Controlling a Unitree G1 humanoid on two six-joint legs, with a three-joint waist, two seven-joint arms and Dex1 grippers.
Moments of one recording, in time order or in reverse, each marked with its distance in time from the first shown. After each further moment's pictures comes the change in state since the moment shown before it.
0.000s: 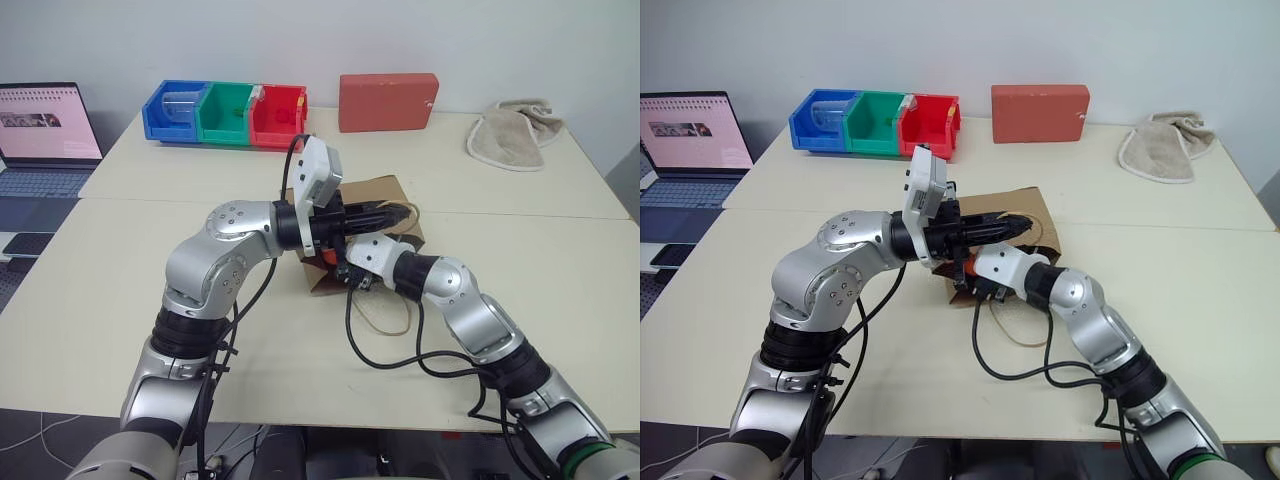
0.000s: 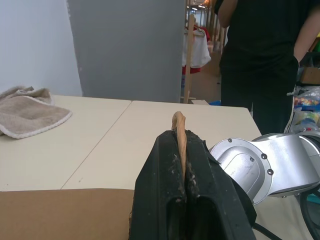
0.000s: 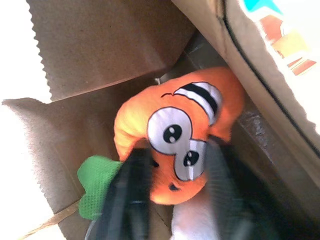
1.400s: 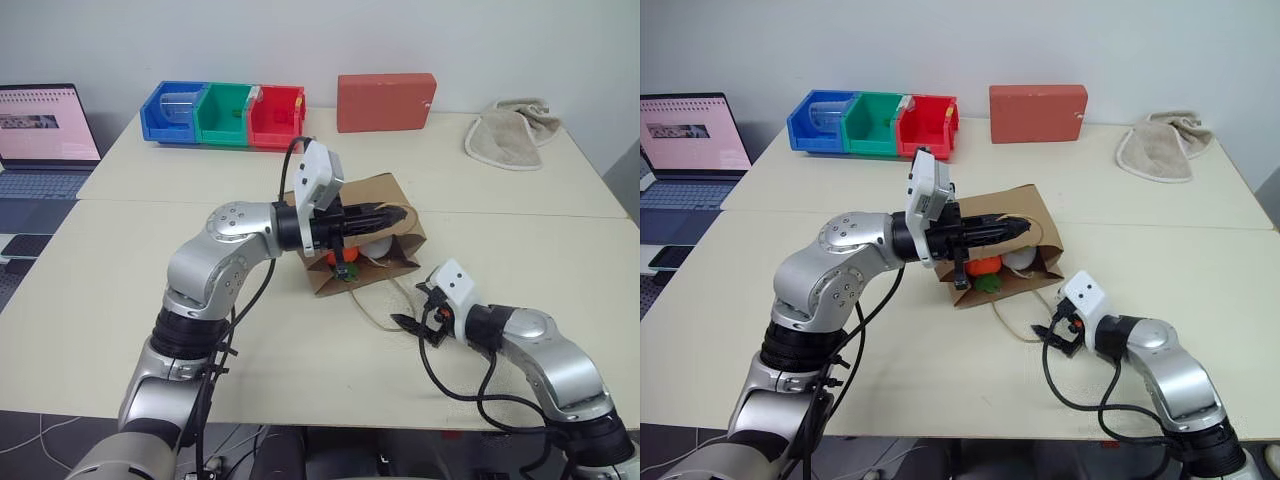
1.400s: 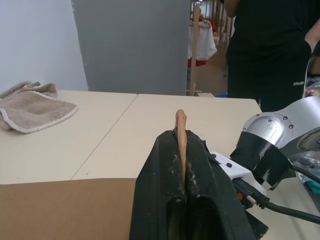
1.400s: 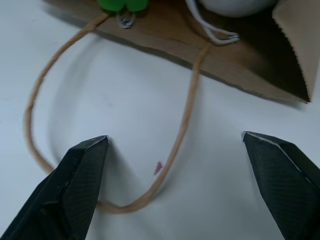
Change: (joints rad) left arm 0.012 0.011 -0.014 0.005 0.040 -0.027 0.005; right arm 0.378 -0.151 -0.315 -0.232 0.379 0.381 0.046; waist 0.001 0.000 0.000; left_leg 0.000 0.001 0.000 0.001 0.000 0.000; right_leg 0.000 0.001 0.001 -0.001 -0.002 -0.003
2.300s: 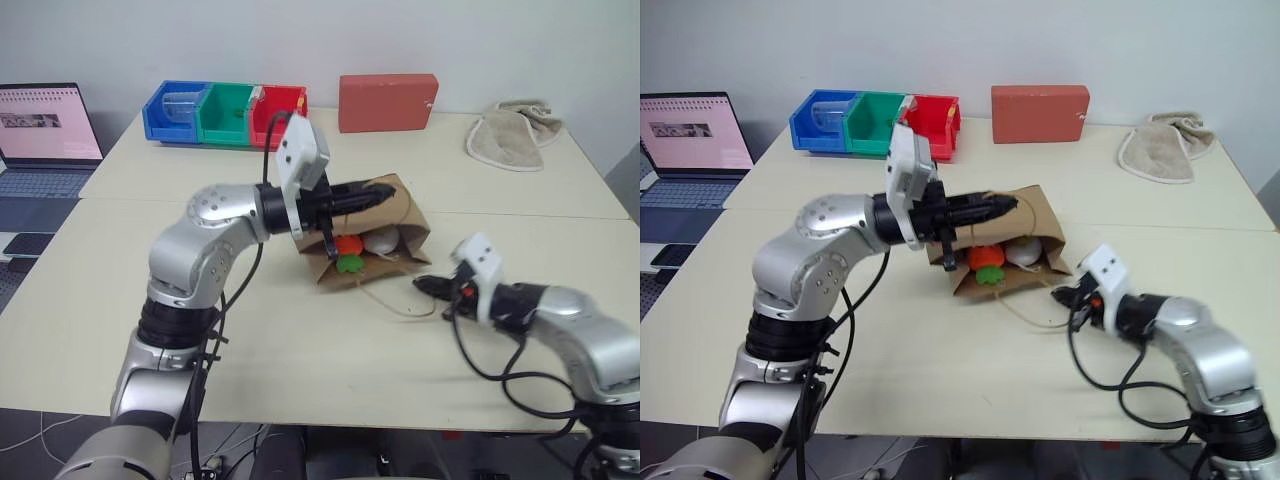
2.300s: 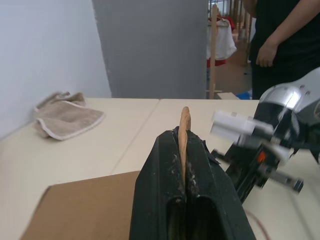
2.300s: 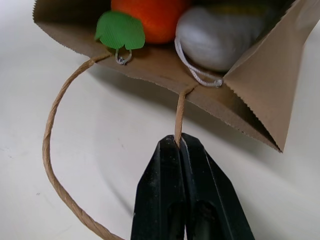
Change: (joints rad) left arm -0.120 0.060 0.074 0.052 0.000 0.007 0.015; right arm -0.107 -0.202 -0.289 -0.114 0.347 0.221 0.161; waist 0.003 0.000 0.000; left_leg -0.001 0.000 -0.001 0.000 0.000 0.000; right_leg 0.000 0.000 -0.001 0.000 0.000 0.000
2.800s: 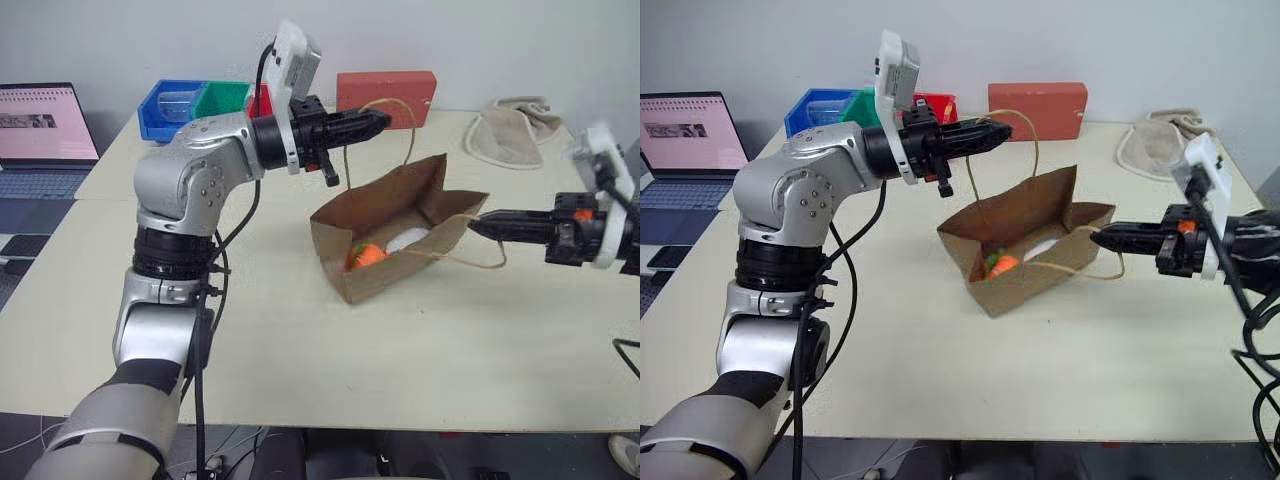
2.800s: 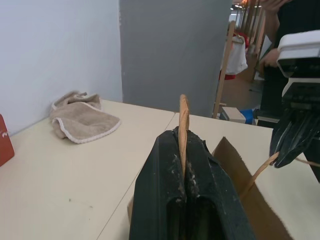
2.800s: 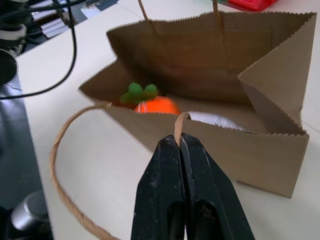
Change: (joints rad) left arm -0.268 -0.030 0.032 0.313 -0.037 0.136 -0.002; right arm -0.358 -0.264 -0.209 0.137 0.460 0.387 0.066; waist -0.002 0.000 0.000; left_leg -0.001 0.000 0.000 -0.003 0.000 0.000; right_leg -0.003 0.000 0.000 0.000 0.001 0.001
